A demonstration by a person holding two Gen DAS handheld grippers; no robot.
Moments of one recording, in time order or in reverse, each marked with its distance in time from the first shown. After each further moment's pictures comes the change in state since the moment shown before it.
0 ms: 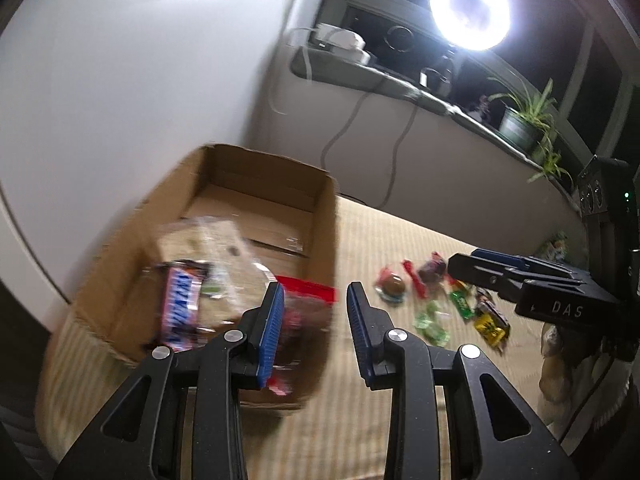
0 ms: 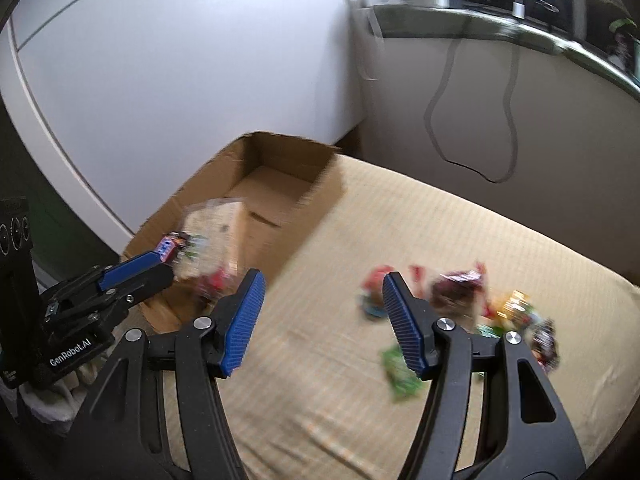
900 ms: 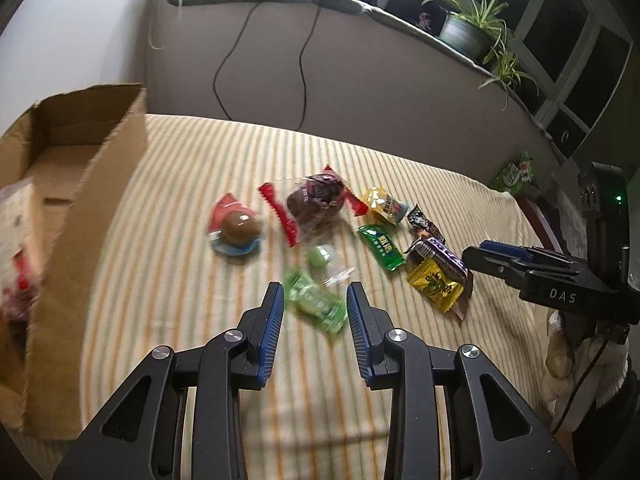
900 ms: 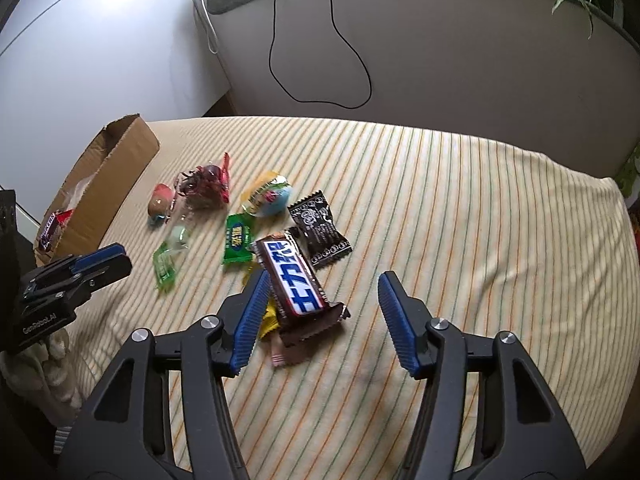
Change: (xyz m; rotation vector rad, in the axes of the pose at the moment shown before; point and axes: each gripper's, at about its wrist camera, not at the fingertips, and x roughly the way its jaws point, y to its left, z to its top) left arm 0.096 -0.110 -0.032 0.148 0.233 -0.161; right arm -0.032 -0.168 -0.090 0.217 0.084 -0.166
